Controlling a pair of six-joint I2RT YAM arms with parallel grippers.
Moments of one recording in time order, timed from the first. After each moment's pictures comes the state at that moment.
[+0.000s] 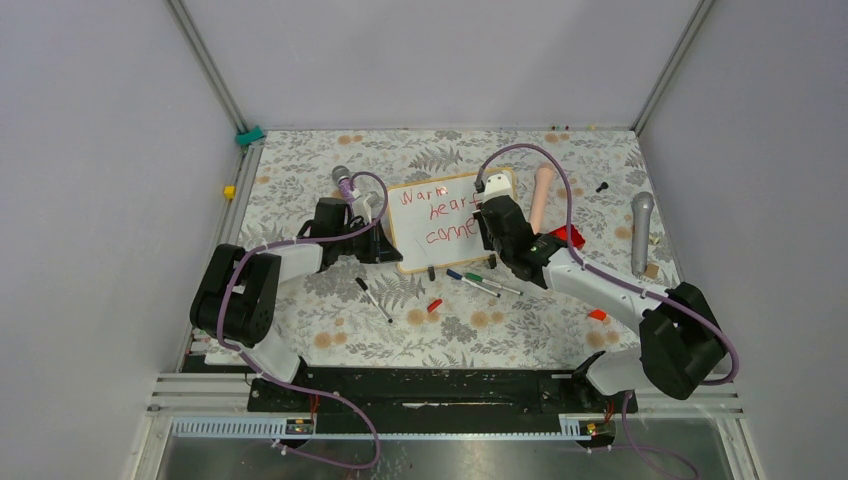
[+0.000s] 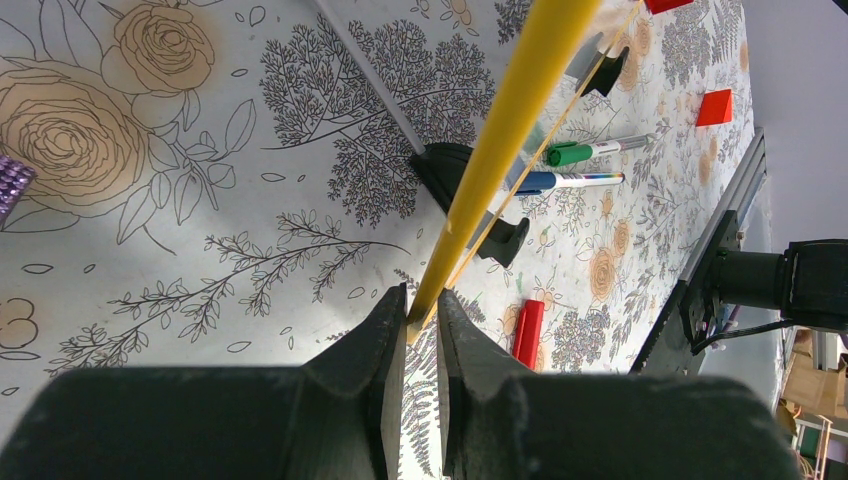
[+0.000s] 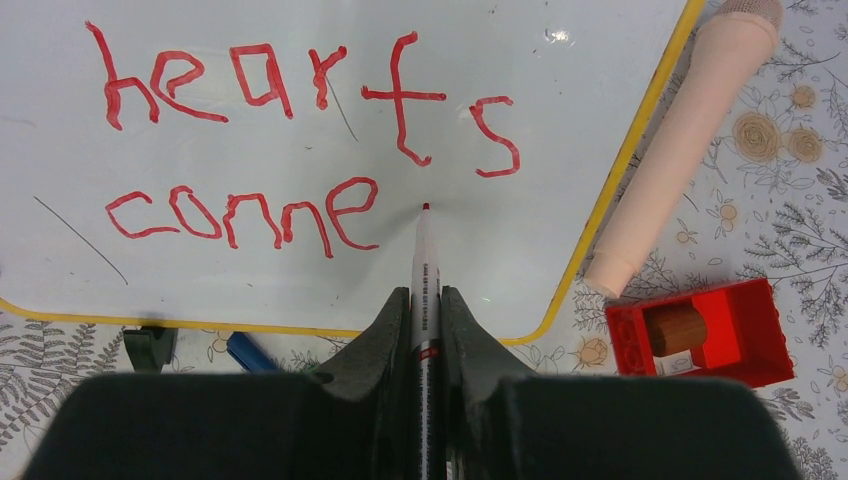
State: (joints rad) left arm -0.24 1.64 0.73 0.17 0.73 -0.33; right arm 0.69 1.39 0.89 -0.11 0.43 0.14
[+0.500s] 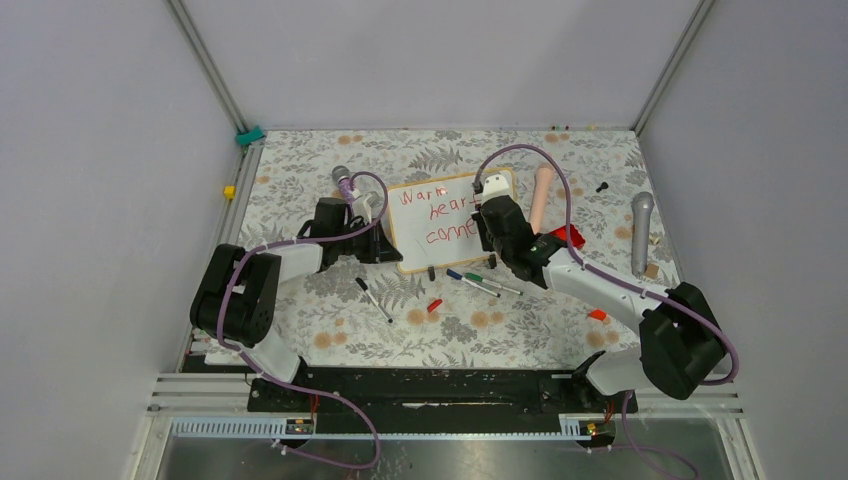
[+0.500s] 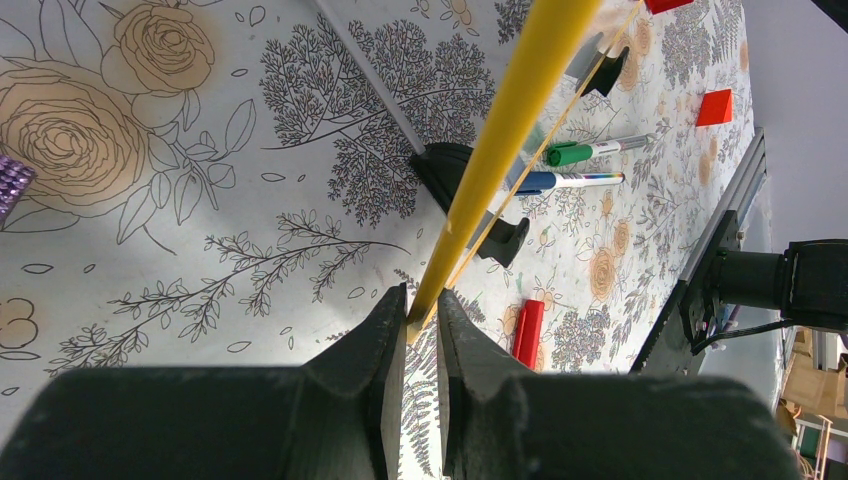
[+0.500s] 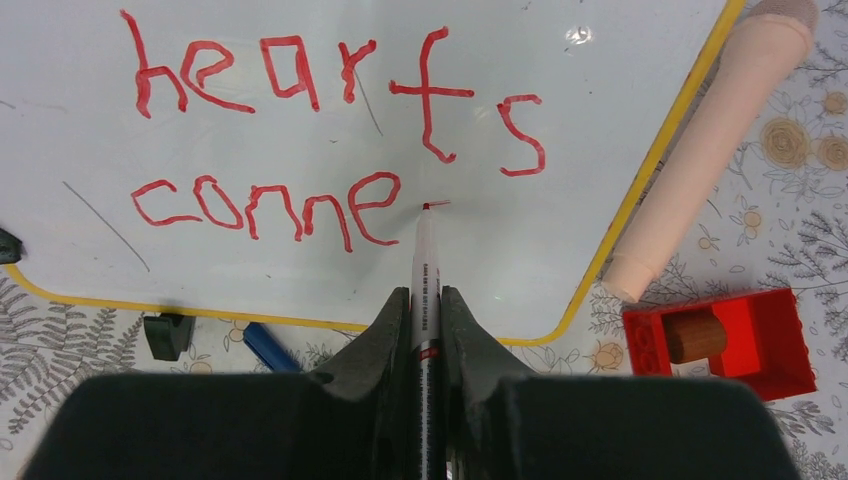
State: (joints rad) left arm -0.24 1.64 0.73 0.17 0.73 -0.33; right arm 0.69 1.39 0.89 -0.11 0.39 0.14
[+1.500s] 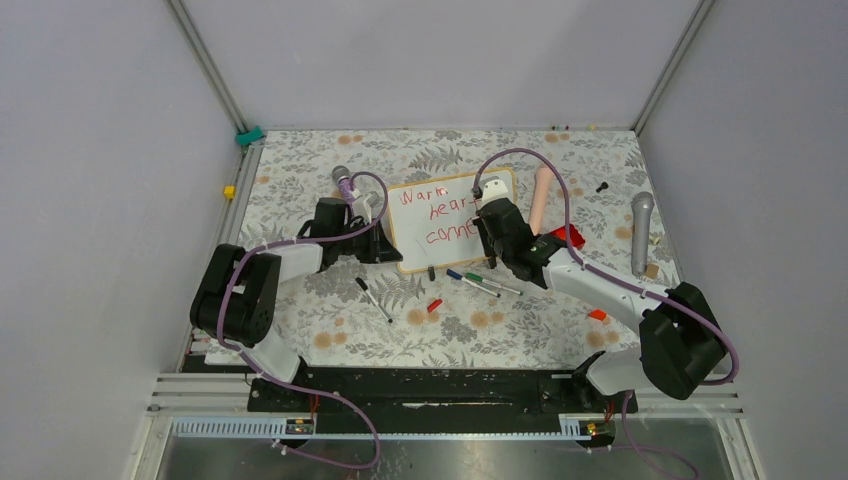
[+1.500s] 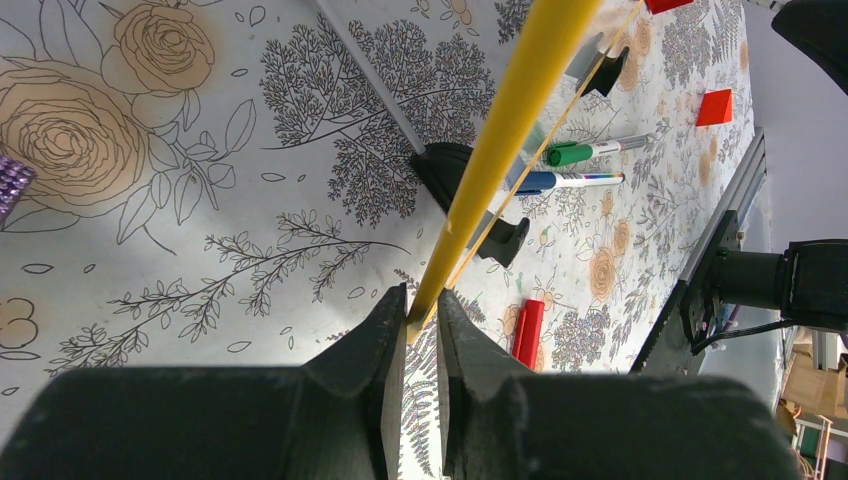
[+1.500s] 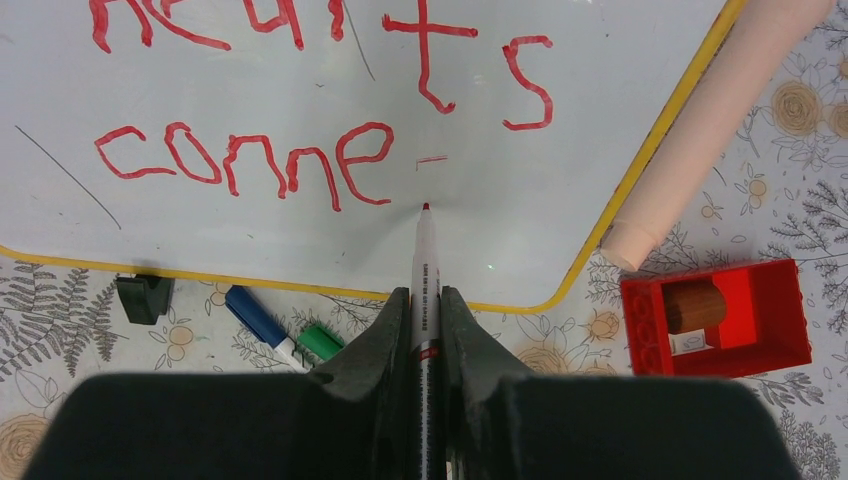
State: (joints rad) left arm -0.24 1.64 0.73 0.17 0.73 -0.33; right arm 0.69 1.39 0.89 -0.19 0.37 0.14
